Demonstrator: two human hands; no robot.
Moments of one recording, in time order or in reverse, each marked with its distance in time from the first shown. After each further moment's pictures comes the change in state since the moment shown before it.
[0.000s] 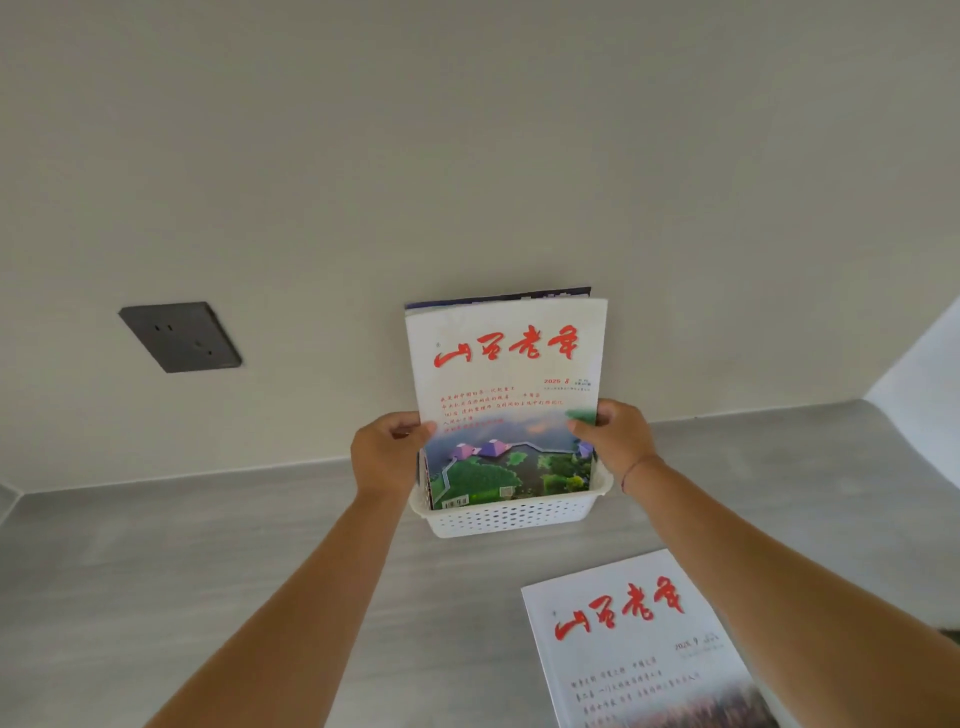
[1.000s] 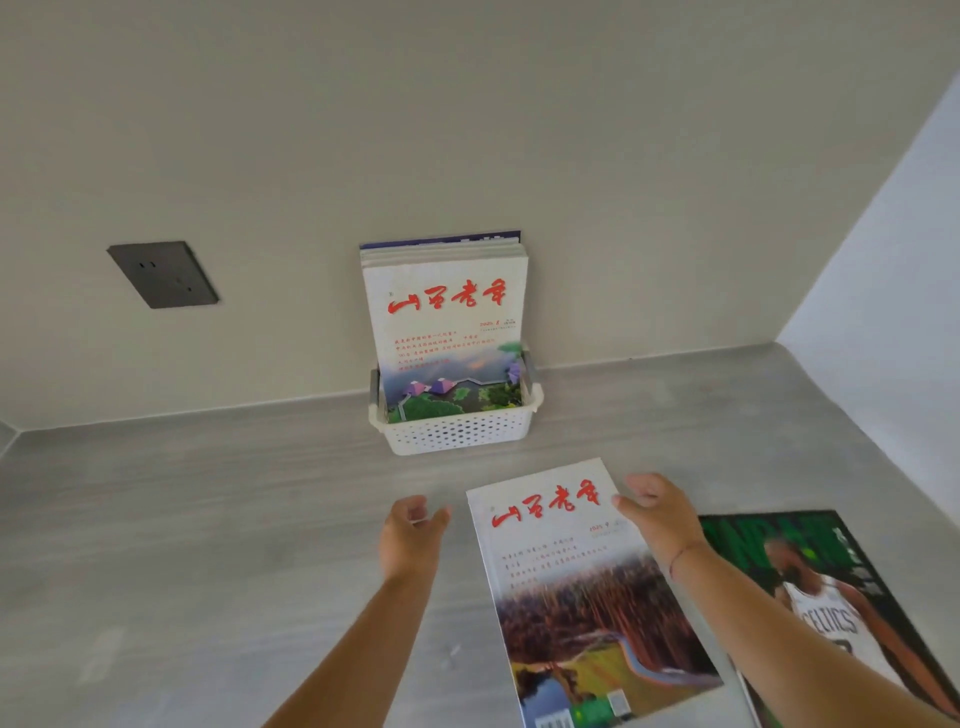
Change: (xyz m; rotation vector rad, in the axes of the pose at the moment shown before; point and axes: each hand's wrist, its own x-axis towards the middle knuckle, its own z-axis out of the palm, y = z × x) left_hand -0.186 -0.092 0.025 0.079 -0.092 -0.288; right_hand -0.165 0.129 -0.095 -0.068 0.020 0.245
